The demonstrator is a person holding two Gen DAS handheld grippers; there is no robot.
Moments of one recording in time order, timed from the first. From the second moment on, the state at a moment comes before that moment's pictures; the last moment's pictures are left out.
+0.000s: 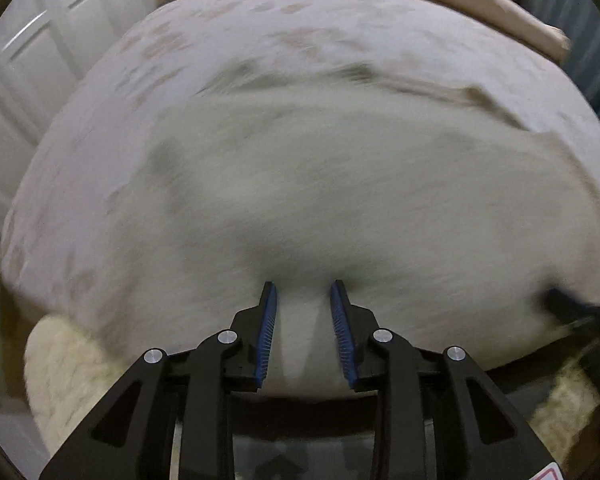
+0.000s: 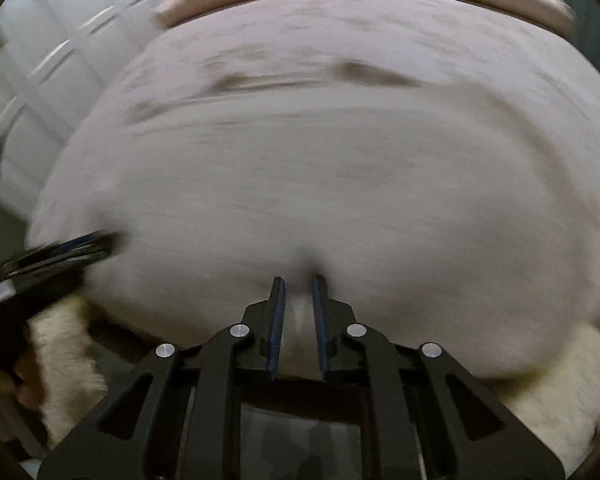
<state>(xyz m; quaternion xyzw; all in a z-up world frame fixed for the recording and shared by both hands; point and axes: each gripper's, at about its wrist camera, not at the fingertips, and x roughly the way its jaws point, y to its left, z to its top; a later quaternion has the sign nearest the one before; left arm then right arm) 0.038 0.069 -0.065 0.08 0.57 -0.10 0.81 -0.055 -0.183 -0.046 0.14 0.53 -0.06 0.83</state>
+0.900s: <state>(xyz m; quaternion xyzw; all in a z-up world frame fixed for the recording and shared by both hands) 0.009 0.099 -0.080 0.11 0.56 -0.05 0.82 -0.079 -0.210 -0.062 0.16 0.55 -0.11 0.81</state>
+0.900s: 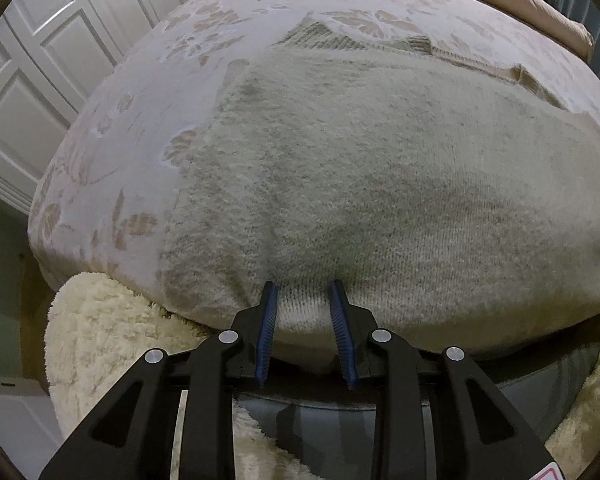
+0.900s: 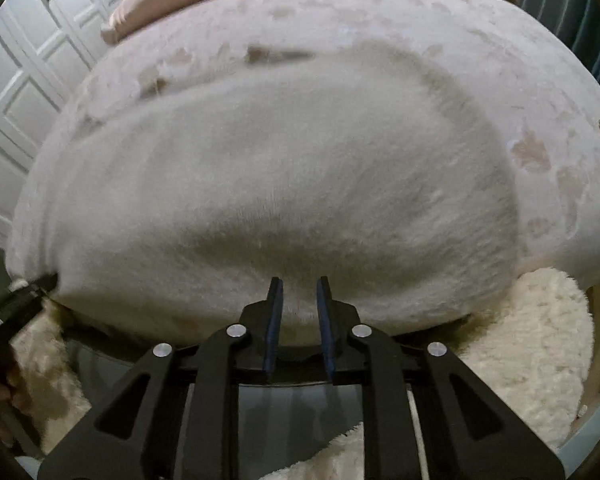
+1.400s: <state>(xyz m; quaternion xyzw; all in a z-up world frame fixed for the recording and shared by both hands) 0.011 0.100 -0.052 0.08 0.54 -0.06 0.83 -0.081 -0.244 -0.038 0.18 0.51 -0.14 0.83</state>
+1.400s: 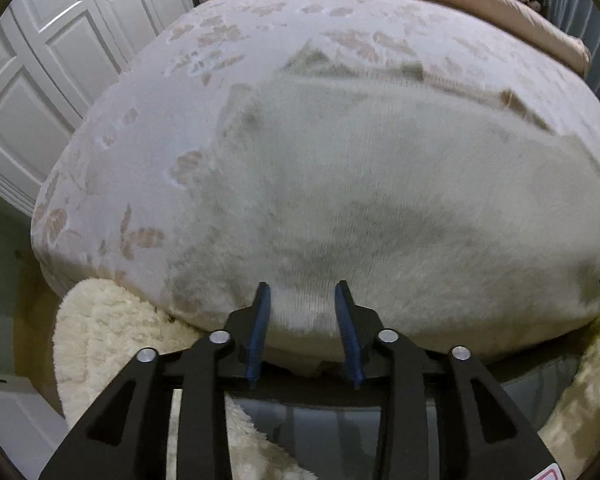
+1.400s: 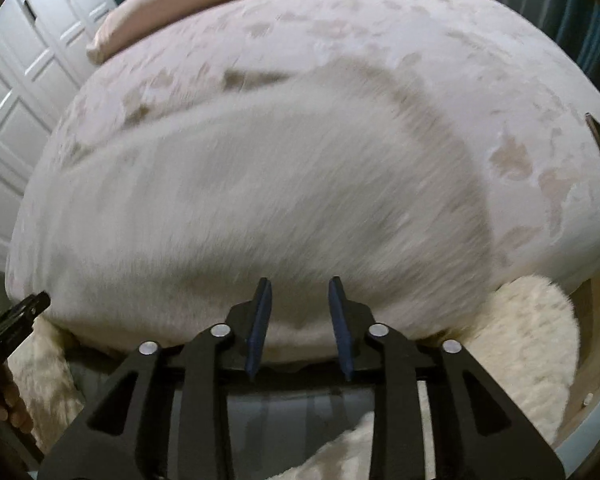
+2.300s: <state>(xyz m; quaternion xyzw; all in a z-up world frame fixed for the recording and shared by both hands) 0.196 0.113 -0.039 -0.08 0.52 -0.07 0.85 0.020 -0.363 0.001 0.26 0.39 -0.19 0.86</state>
